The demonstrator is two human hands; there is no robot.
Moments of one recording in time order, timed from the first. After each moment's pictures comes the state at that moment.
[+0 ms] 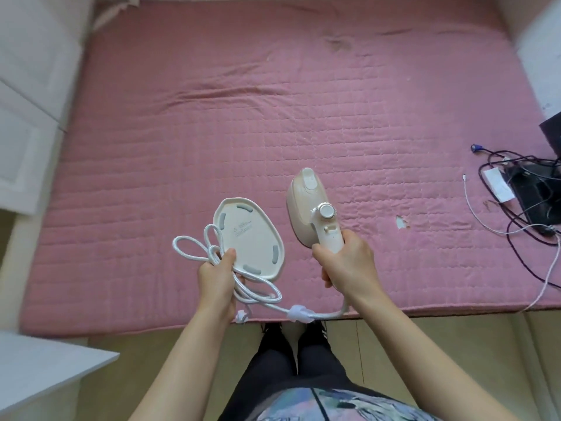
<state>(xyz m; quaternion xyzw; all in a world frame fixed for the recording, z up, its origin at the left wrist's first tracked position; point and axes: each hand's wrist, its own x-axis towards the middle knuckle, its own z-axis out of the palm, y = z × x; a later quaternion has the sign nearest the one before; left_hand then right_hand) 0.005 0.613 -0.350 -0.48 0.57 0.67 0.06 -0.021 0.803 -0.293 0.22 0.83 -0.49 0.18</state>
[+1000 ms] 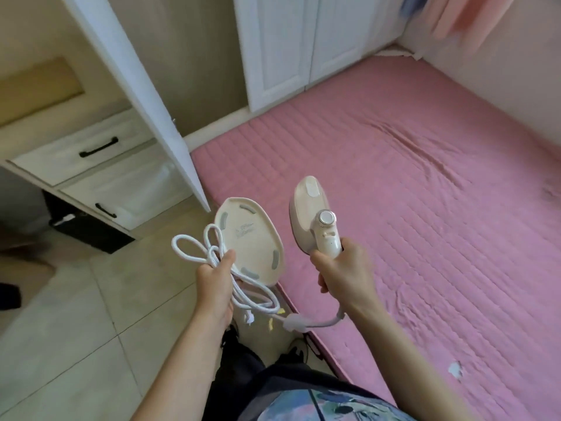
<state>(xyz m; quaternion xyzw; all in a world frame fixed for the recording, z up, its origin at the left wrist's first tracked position) 0.221 0.666 -0.279 -0.64 0.32 0.63 -0.31 0.059 0.759 -0.231 -0.22 0.82 -0.39 0.35</state>
